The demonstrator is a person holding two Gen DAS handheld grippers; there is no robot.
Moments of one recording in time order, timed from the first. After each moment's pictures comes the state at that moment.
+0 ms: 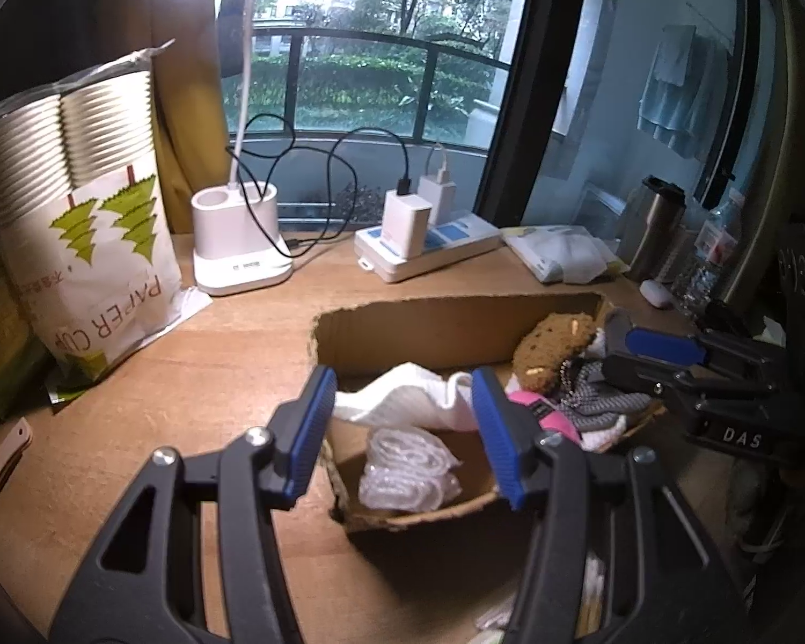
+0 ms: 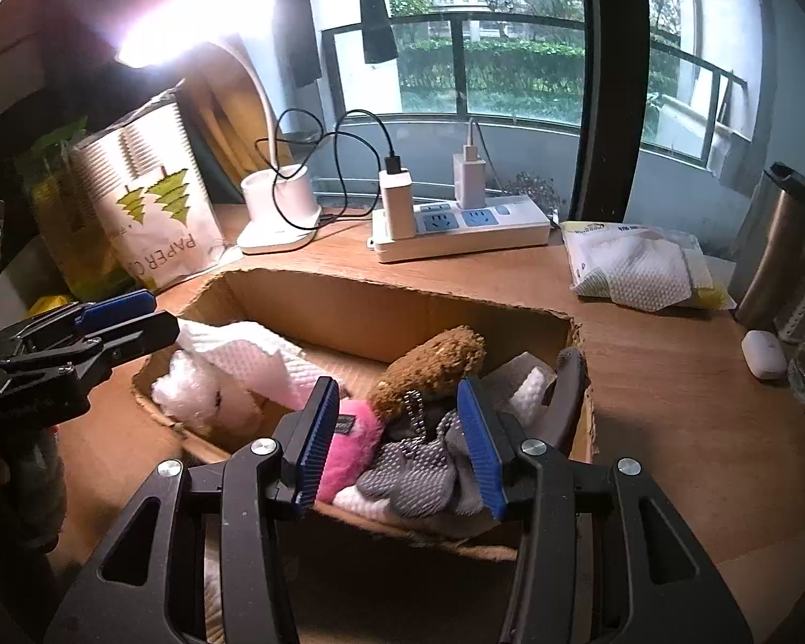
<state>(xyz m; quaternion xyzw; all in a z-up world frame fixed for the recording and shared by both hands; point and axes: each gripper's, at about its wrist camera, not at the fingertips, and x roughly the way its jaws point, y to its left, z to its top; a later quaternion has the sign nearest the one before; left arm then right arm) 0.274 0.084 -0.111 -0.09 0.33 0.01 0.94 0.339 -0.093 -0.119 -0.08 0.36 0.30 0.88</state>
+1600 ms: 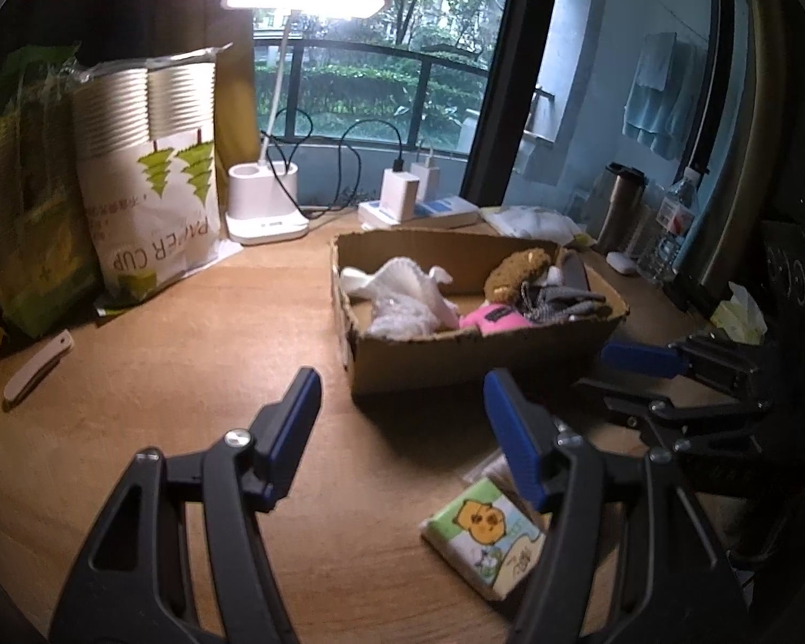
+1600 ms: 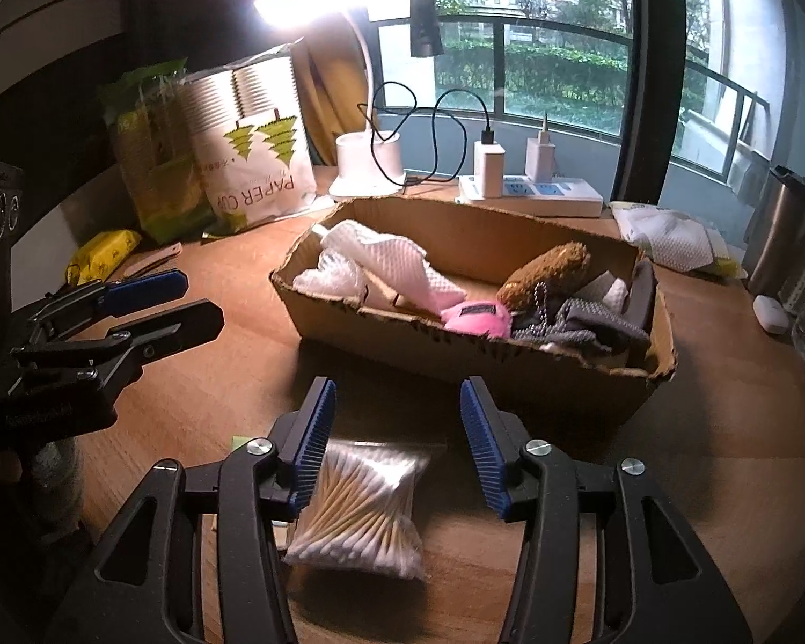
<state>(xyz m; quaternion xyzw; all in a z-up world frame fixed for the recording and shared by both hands) 0.166 0.078 -0.120 -0.09 0.31 0.00 0.95 0.230 -0.073 -0.128 -0.11 0.36 0.33 0.87</state>
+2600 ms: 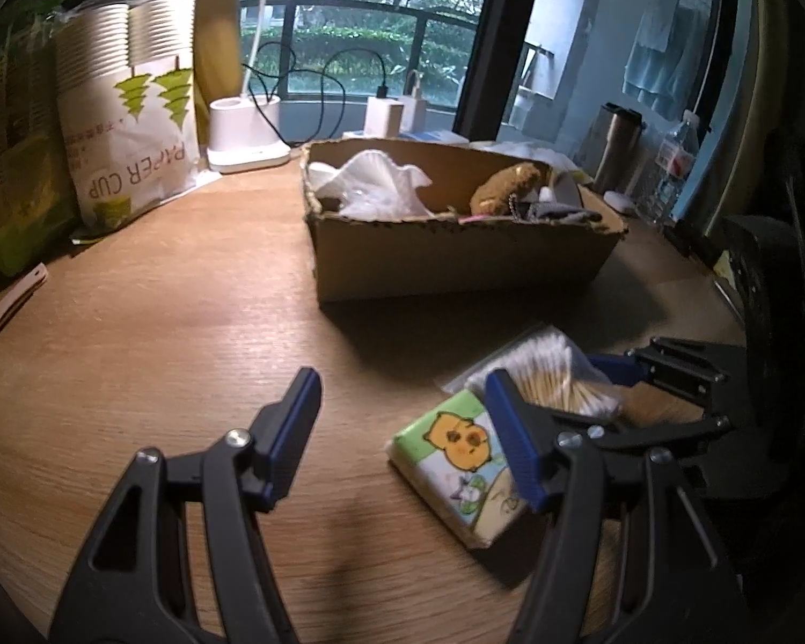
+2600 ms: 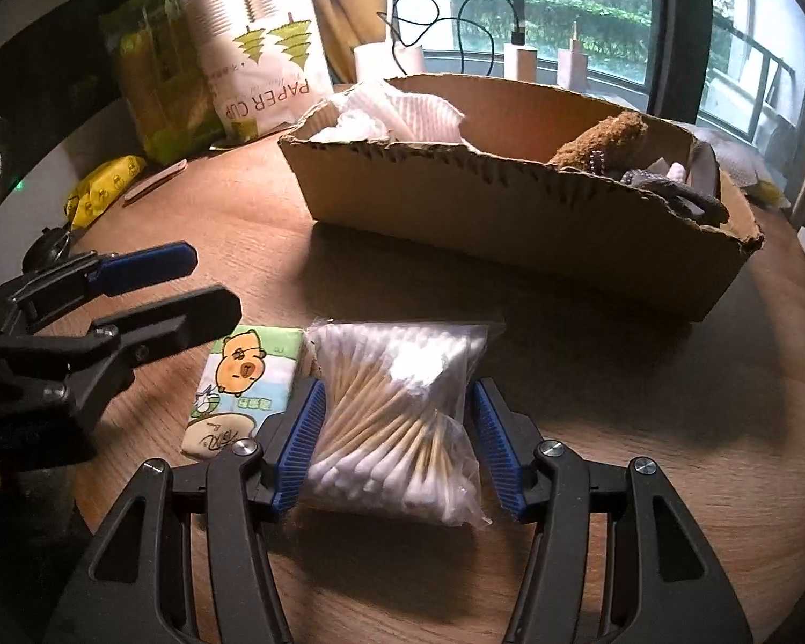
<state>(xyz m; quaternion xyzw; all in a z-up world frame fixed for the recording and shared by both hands) 0.159 0.050 -0.162 -0.09 0.37 -0.01 0.93 0.223 -0.072 -0.187 -0.11 0.43 0.34 0.83</state>
